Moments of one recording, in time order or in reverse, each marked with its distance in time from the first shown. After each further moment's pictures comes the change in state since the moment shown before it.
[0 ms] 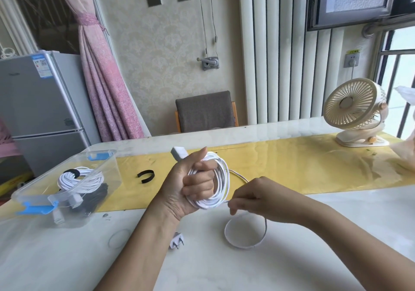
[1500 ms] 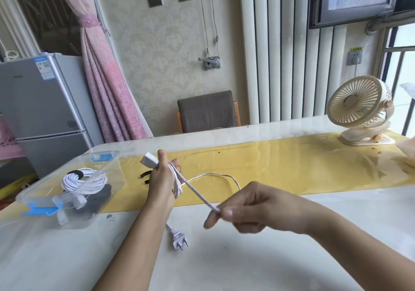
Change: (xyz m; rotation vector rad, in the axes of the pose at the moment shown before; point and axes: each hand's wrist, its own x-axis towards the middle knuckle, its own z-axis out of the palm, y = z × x) left_hand 0.006 0.013 -0.064 0.316 1.196 0.491; right_hand -0.008 -0.023 0.004 0.621 -0.239 -0.238
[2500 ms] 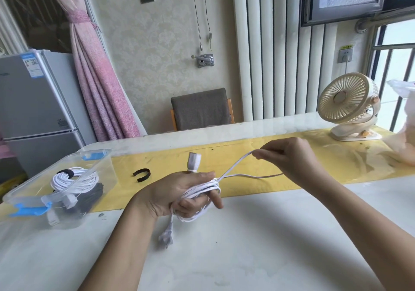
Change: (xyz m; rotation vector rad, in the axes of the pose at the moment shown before) left_hand -0.053 0.025 -0.002 0.510 -1.260 -0.352; right_hand -0.017 0.015 -0.064 -0.578 0.965 0.125
